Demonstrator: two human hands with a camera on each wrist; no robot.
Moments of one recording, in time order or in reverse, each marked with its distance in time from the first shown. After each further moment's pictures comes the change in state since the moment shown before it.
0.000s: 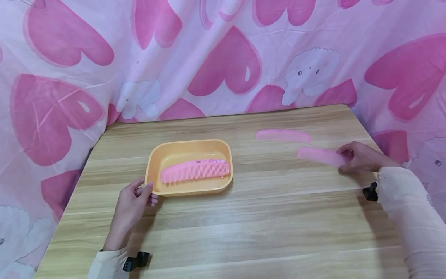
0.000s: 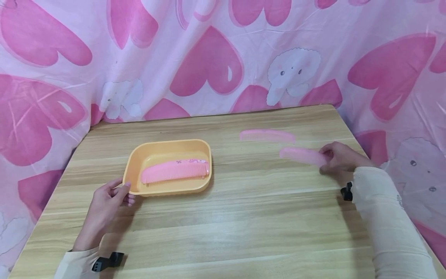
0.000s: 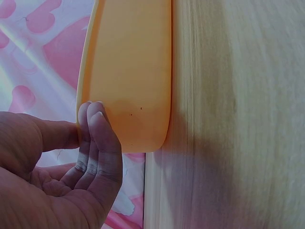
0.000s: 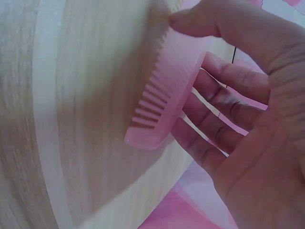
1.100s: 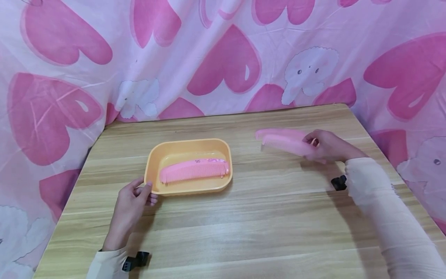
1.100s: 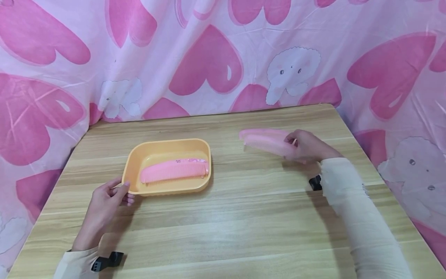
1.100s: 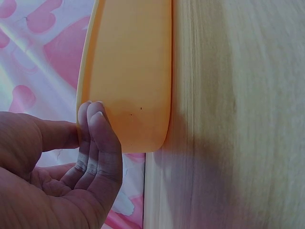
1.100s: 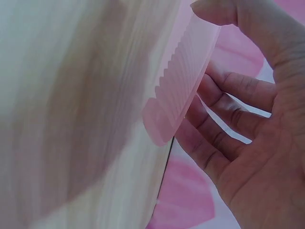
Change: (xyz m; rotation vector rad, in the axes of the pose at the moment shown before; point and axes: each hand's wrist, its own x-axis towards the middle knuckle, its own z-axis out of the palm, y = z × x) left_hand 0.000 -0.001 0.000 -0.010 0.003 -0.003; right_hand 0.043 -0.094 0.006 0.056 0.025 -0.099
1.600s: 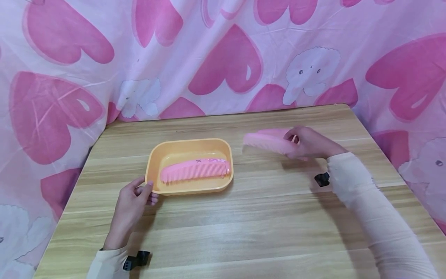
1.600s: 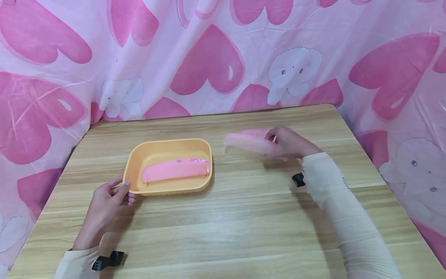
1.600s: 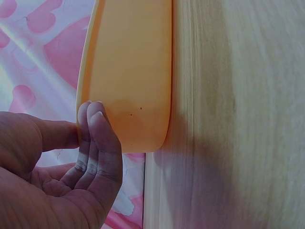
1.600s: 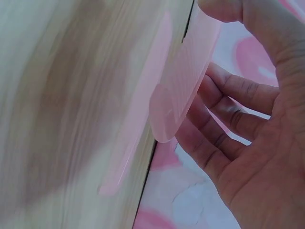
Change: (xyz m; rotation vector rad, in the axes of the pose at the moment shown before) left_hand 0.001 -0.001 0.000 0.003 0.004 -0.021; right_hand 0.029 -0.049 0.010 -0.025 -0.005 -0.166
